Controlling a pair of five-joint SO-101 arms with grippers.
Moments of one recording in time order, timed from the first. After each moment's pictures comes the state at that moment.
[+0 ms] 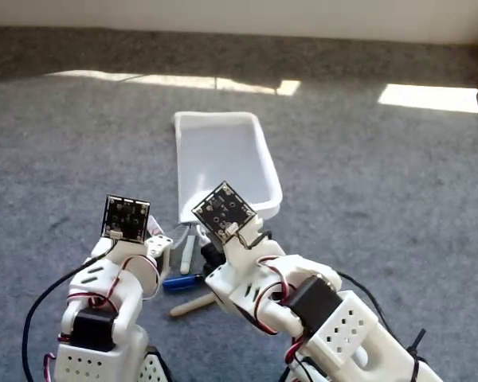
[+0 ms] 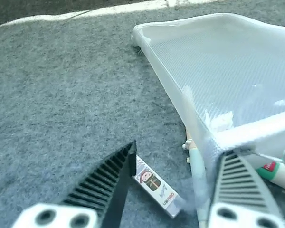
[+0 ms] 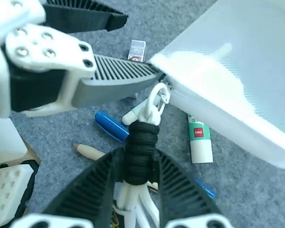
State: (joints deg) left arm 1.3 -104.1 89.6 56.7 2.3; right arm -49.2 -61.3 54.0 65.1 1.5
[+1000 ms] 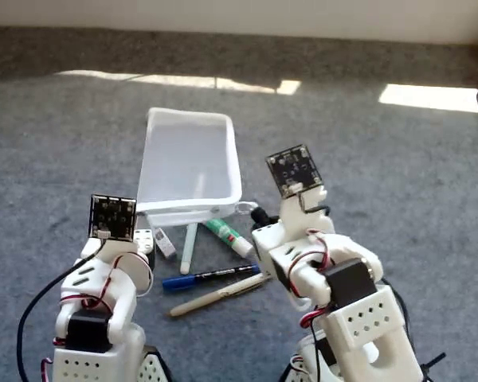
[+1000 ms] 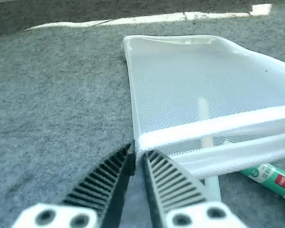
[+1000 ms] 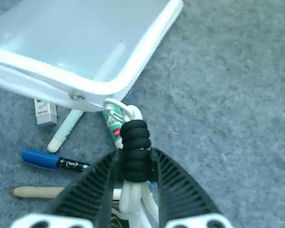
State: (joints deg) left arm -4.3 -104.1 87.7 56.7 2.6; right arm -24.7 -61.5 49.7 68.1 1.8
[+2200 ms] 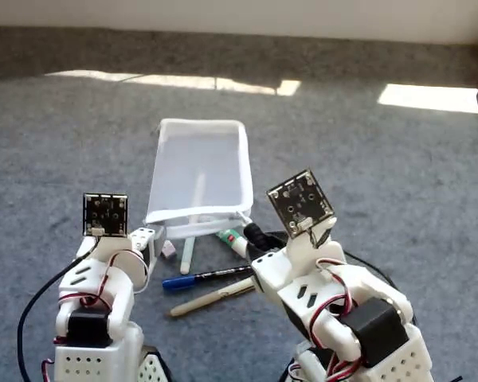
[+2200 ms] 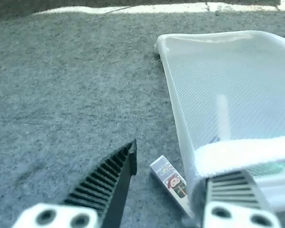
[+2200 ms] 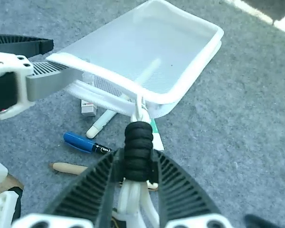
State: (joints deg) left arm -5.2 -104.1 90.3 54.4 3.4; right arm -34.6 -73.3 42.9 80.7 1.8
